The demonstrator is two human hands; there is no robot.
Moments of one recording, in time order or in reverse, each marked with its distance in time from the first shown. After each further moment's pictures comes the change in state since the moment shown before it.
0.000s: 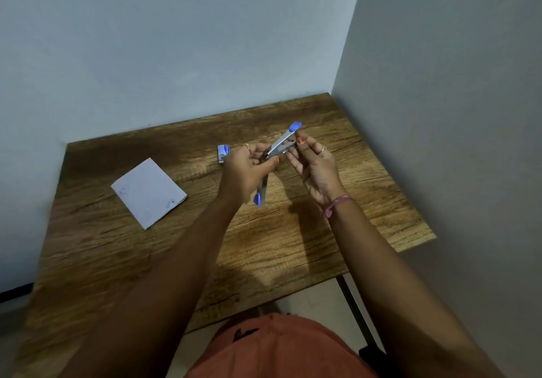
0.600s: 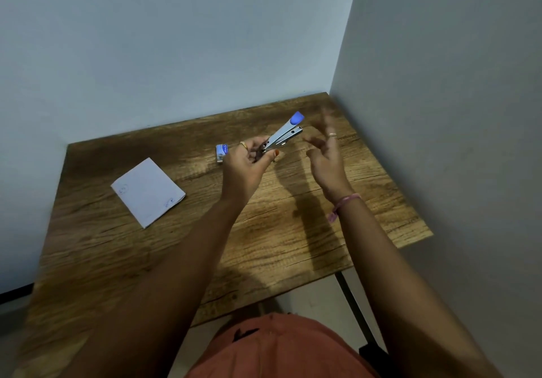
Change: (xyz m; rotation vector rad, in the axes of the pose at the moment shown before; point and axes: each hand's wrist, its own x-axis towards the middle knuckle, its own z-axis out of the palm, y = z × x) left_hand -0.005 0.004 0.010 0.028 0.154 0.115; right_hand -0.008 -0.018 -0.015 -1.066 0.043 -0.487
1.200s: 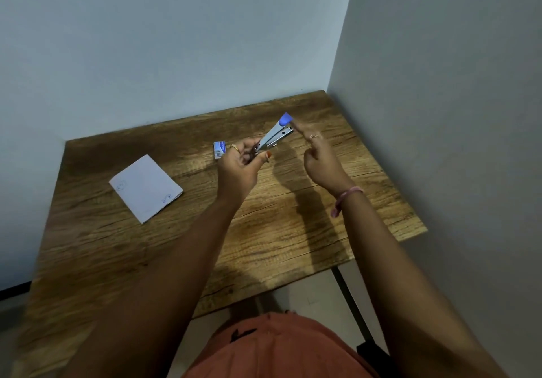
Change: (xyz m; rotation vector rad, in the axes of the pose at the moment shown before) left_hand -0.008 -0.010 0.000 -0.102 0.017 -0.061; right_hand -0.004 -0.009 -0.012 -0.280 -0.236 -0.180
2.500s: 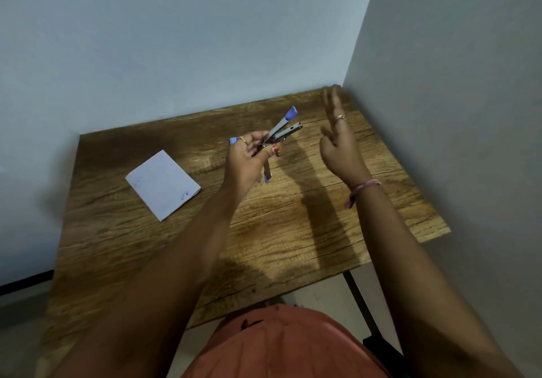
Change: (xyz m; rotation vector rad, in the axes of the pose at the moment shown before) left_hand 0.028 -0.017 -0.029 -0.121 -0.069 -0.095; right_hand 0.018 -0.025 0.007 0.205 0.057 0.031
